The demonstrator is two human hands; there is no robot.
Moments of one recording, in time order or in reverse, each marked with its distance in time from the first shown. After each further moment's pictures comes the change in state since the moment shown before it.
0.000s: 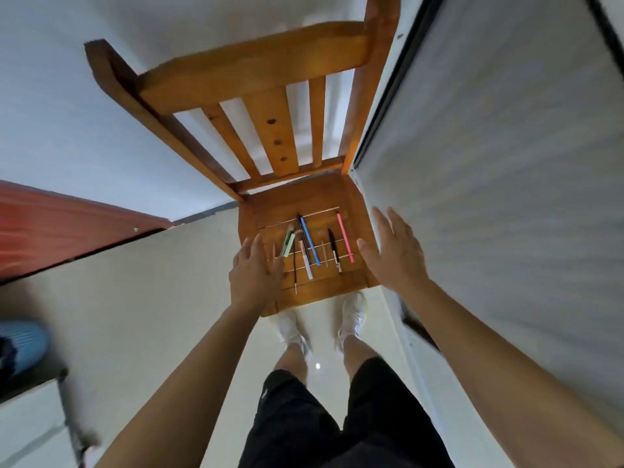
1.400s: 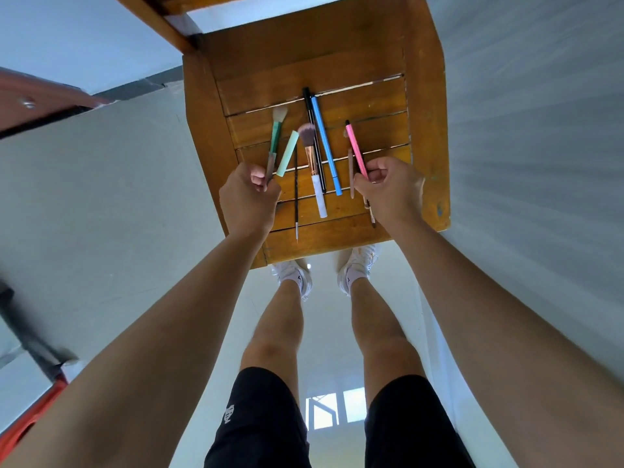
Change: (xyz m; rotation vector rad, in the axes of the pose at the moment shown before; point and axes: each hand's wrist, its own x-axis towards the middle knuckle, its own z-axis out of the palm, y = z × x) left_hand 0.148 -0.098 0.190 -0.296 0.141 -0.117; right_hand 0.102 0.015 0.252 0.464 -0.015 0.209
